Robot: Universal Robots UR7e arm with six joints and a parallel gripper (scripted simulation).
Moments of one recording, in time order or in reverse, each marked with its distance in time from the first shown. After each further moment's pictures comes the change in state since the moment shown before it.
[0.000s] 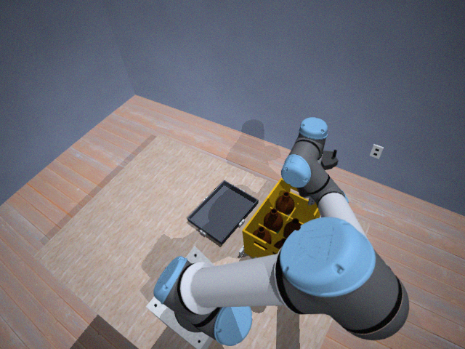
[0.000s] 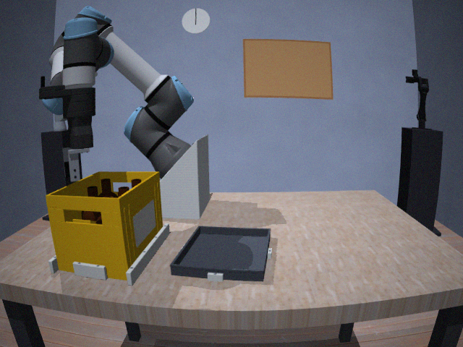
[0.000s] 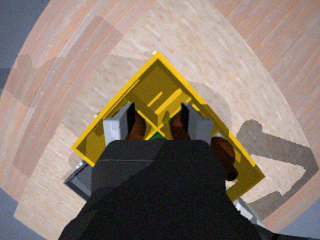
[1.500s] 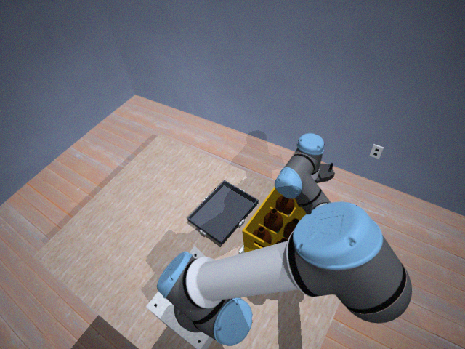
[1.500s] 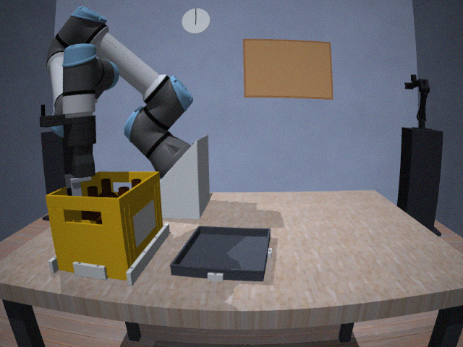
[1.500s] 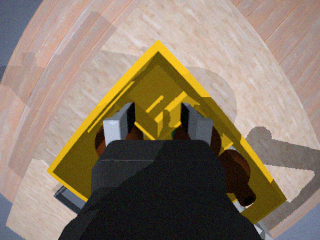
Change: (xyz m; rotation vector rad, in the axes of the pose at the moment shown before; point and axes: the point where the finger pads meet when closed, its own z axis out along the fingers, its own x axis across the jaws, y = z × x) arm 0.000 0.000 0.059 -0.001 0.002 0.000
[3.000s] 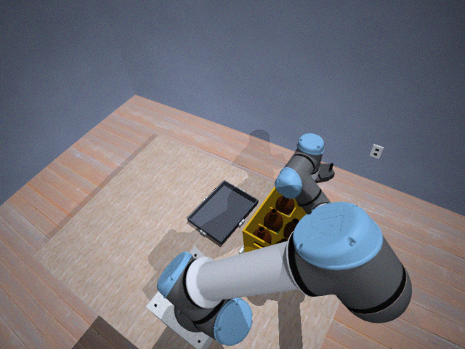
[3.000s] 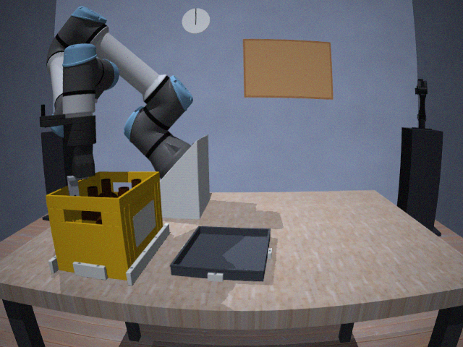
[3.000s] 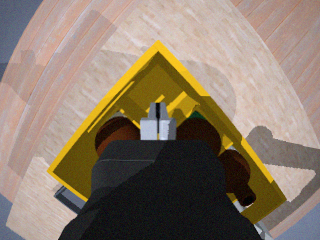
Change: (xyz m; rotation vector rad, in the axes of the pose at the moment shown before) arm 0.000 0.000 0.000 0.000 0.000 0.000
